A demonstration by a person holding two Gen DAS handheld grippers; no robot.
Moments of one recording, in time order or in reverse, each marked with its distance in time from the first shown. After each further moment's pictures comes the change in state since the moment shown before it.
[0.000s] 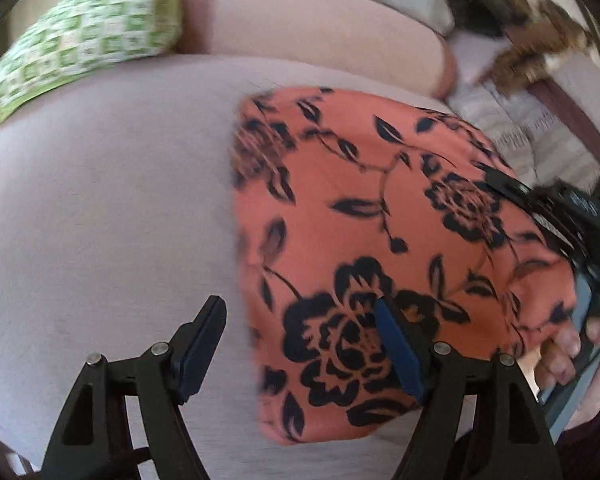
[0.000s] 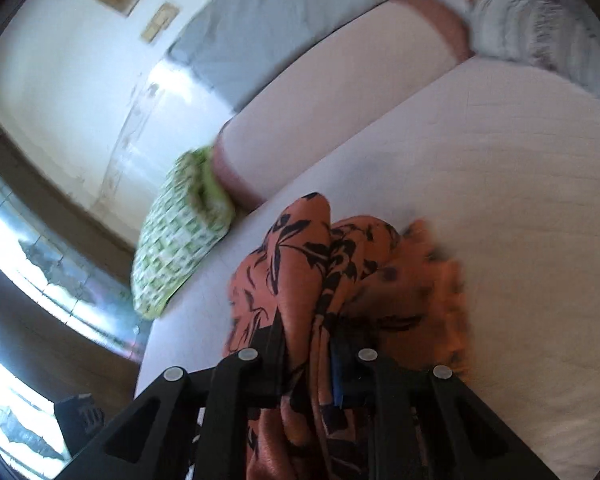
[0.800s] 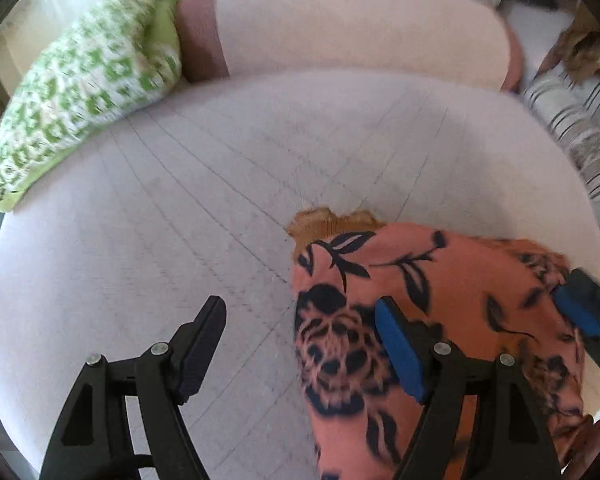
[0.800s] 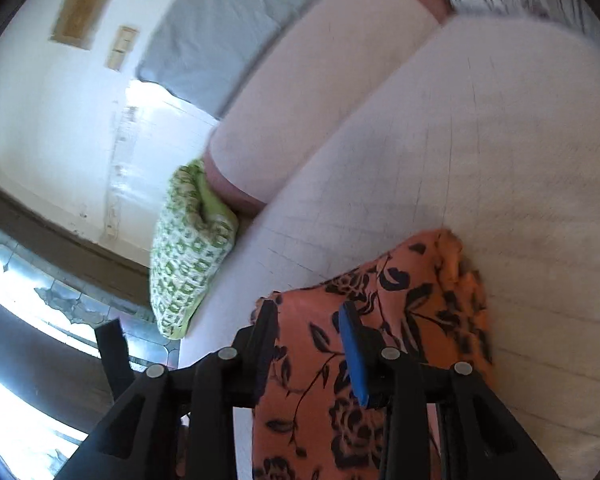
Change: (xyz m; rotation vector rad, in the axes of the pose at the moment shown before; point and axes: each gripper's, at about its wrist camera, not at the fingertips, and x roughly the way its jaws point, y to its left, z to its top) left arm 0.087 0.026 0.147 0.055 0.100 0.283; right arm 0.063 -0.018 0.033 0.161 0.141 0.066
